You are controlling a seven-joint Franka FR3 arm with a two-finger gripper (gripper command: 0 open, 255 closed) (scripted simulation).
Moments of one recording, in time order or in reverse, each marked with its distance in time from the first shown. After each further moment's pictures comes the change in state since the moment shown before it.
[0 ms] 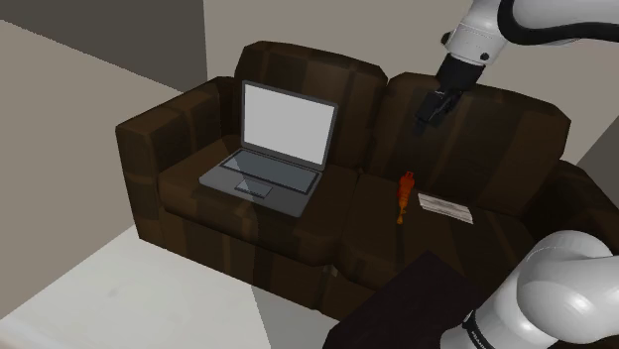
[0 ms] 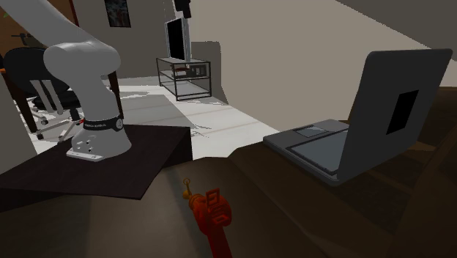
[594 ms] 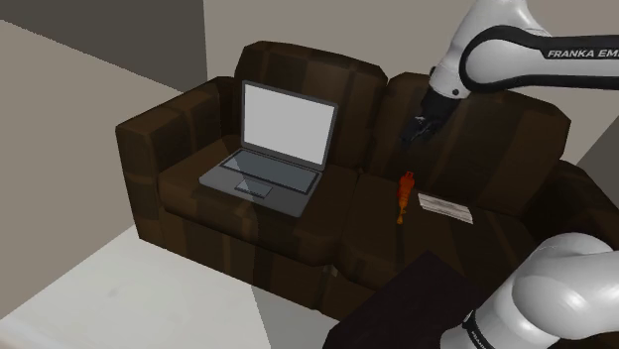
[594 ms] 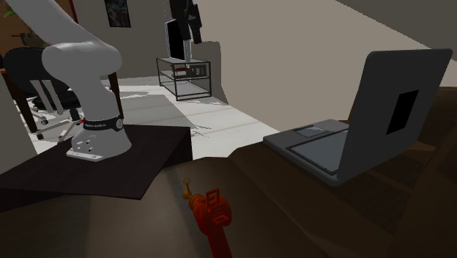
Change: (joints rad) arm -0.077 0.062 -0.038 -0.155 -0.049 0.251 0.074
